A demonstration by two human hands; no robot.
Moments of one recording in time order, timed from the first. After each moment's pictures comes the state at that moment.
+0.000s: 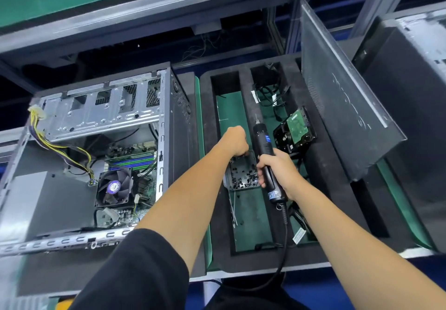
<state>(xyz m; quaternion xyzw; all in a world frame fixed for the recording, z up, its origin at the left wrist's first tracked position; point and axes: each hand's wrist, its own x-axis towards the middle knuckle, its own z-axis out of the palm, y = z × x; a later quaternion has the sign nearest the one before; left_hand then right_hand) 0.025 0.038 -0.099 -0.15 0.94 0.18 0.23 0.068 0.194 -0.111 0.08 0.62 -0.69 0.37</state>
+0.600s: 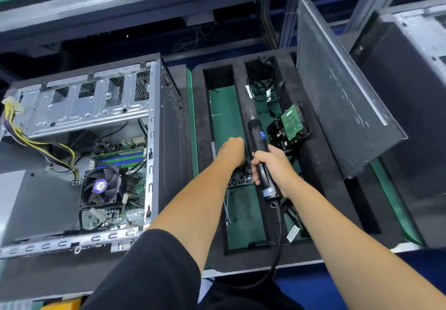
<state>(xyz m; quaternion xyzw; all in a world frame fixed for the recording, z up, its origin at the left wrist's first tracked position) 0.044 0.056 -0.142 -0.13 0.96 0.14 0.23 0.069 0.193 -0.109 0.10 0.60 -0.70 0.37</state>
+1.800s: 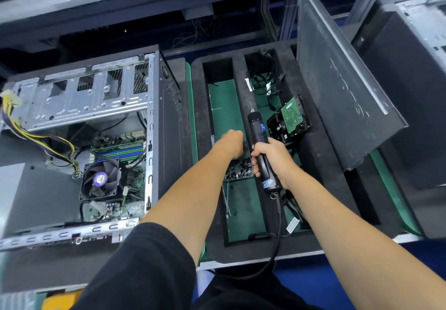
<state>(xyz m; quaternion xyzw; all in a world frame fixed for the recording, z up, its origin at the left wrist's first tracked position) 0.040 0.051 -0.134 -0.10 0.95 0.10 0.27 0.068 0.193 -0.105 0.11 0.59 -0.70 0.38</state>
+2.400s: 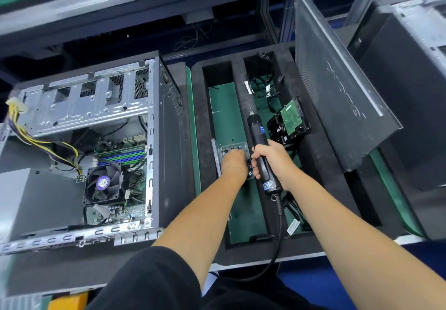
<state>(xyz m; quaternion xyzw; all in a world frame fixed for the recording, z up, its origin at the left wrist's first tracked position) 0.076 0.077 -0.164 -0.17 0.95 0.09 0.23 0.067 0.195 -0.106 0.10 0.60 -0.70 0.38</state>
